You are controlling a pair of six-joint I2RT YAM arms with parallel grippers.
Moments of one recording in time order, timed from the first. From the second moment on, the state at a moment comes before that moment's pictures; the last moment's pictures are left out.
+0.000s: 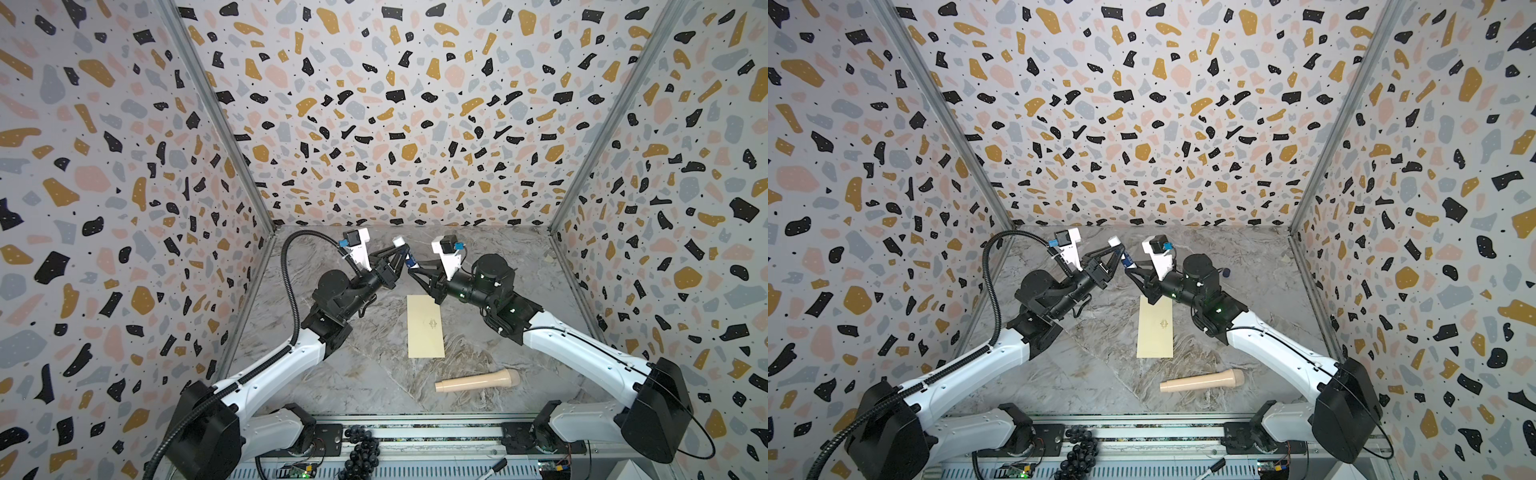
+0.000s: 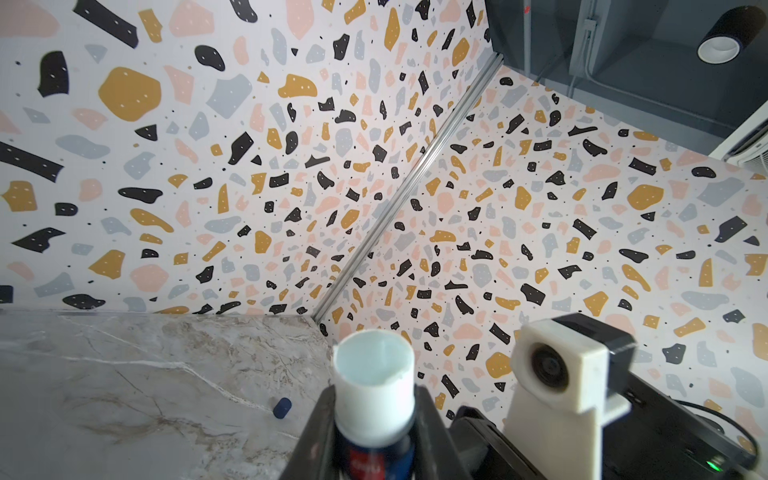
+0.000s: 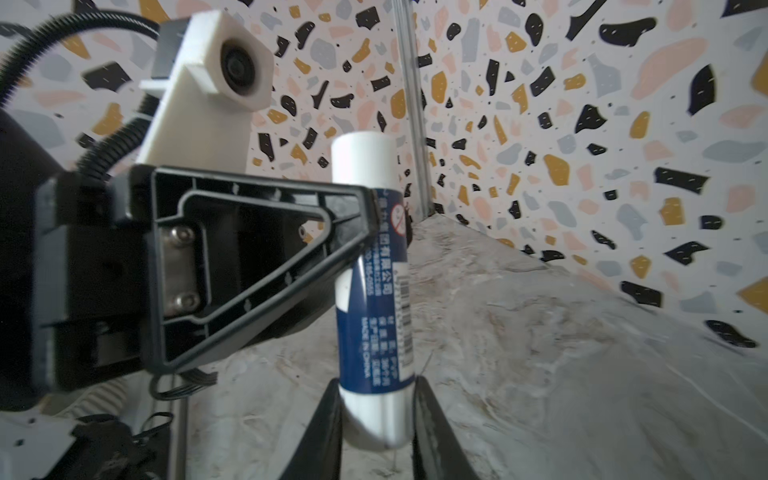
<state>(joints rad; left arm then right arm) -0.59 1.19 0.78 0.65 0.21 -0.71 0.79 1.30 1.03 0.18 -0.22 0.11</state>
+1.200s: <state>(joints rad) -0.60 1.20 0.78 0.62 0.25 -0.70 0.86 1.28 1.05 0.21 0.13 -0.28</state>
